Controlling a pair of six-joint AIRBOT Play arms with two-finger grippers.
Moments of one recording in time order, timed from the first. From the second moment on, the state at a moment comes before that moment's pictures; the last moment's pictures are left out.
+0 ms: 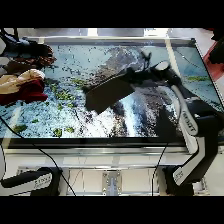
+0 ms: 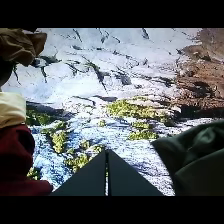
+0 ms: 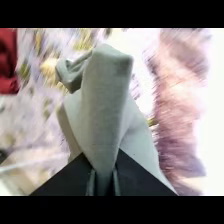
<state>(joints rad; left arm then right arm) -0.09 -1.31 1.78 1.65 -1.16 -1.54 0.10 -1.83 1.73 -0.70 1.06 1.43</state>
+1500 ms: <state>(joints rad) -0.09 -1.31 1.78 1.51 -1.19 -1.55 -0.55 -1.08 1.02 -1.61 1.45 1.67</state>
